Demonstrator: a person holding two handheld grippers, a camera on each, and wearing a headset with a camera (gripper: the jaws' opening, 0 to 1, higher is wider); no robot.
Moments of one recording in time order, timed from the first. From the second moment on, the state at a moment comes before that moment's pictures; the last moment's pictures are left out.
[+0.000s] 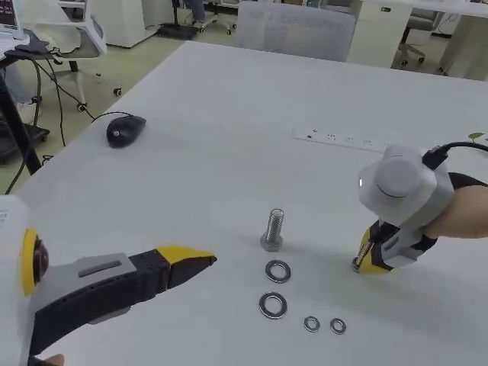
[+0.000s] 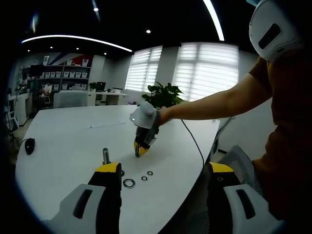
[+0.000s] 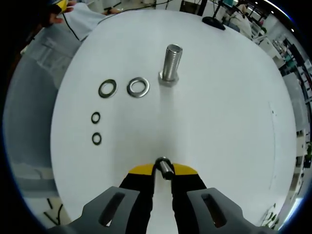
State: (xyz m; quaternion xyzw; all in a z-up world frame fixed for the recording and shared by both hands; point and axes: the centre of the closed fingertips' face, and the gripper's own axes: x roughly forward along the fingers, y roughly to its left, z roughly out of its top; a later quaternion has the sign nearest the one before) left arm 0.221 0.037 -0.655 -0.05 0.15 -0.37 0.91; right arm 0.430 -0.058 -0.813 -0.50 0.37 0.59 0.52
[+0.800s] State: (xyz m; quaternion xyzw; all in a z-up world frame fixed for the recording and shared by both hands) left arm 0.215 0.039 -0.642 -0.04 0.13 -0.37 0.92; right arm 0.392 -0.067 -0.784 -0.48 0.36 0.60 0.54
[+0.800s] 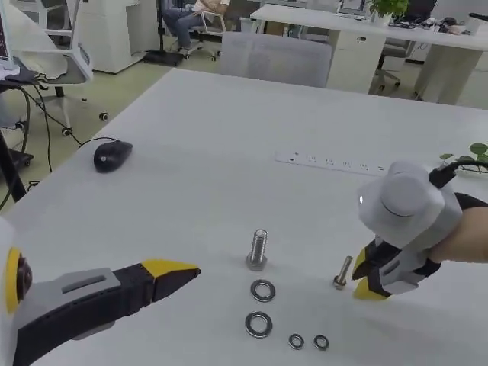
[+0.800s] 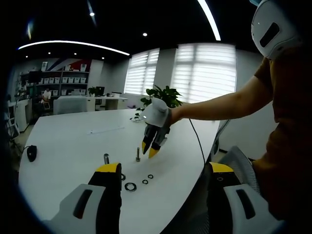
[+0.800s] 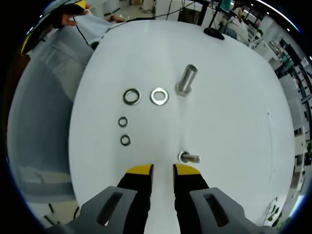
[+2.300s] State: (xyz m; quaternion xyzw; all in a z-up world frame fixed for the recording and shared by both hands) left arm 0.200 0.054 -0.631 -0.02 0.11 -0.34 0.93; right arm 0.331 -0.042 -0.824 -0.48 0.36 0.63 0.49
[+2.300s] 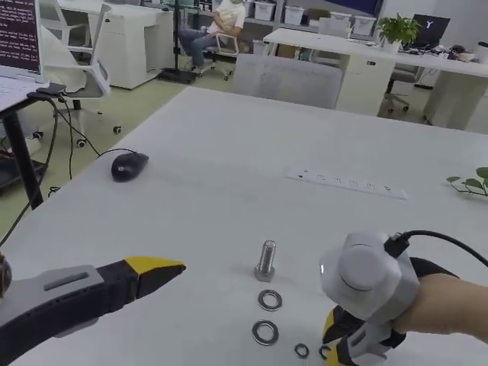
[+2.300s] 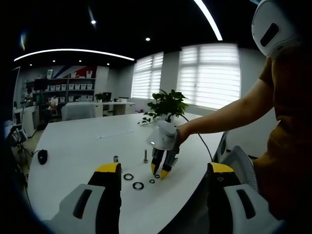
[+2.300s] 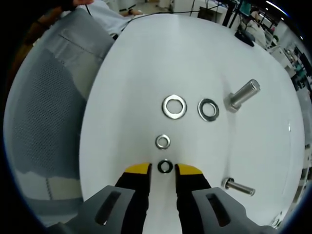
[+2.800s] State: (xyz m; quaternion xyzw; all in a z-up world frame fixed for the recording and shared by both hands) left arm 0.200 0.050 -0.631 -0.02 0.11 -0.35 0.93; right arm 0.333 -0.044 -0.825 -0.49 0.36 0.63 0.49
